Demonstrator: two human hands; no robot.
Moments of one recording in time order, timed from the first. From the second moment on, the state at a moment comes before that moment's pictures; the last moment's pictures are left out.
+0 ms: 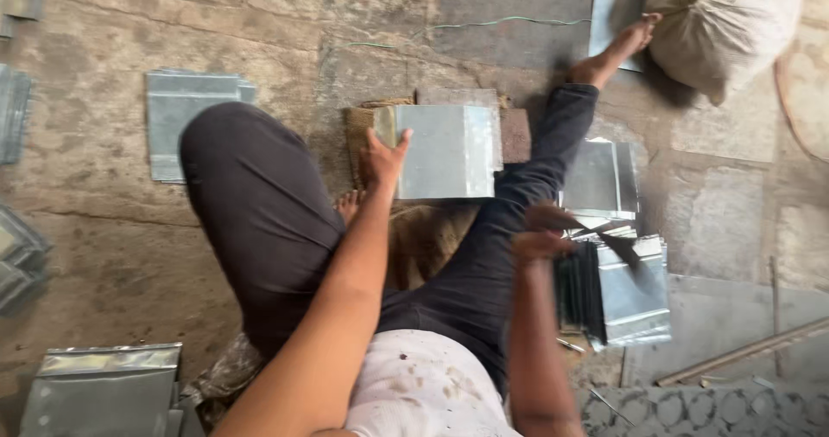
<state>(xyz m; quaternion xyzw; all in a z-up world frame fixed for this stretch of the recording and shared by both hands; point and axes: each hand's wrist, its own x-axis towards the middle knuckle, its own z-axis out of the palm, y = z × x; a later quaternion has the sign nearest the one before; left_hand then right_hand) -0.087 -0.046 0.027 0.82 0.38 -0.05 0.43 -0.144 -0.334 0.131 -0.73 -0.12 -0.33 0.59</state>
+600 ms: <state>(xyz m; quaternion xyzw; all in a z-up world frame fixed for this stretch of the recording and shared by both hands) -0.093 -0.033 0.044 0.84 0.36 -0.02 0.42 -0.146 -0.314 0.261 -0.64 -0.21 -0.37 0.64</state>
